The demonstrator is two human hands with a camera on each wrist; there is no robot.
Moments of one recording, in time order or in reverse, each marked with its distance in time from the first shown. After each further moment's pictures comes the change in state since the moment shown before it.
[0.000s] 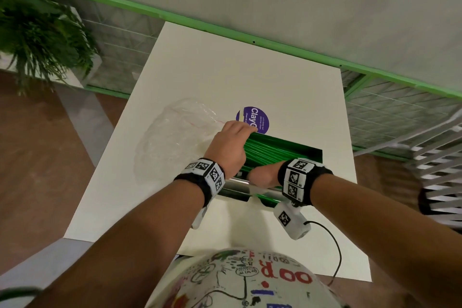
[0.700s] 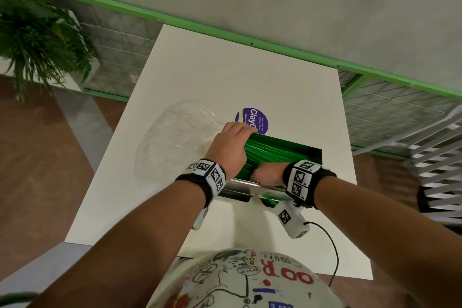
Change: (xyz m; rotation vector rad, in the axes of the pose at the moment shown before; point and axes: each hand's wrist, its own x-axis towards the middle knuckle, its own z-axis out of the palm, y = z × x) left_hand 0.002 -0.001 0.001 0.006 -0.010 0.003; right_hand -0.009 0.014 -0.002 0.061 0.101 -0.092
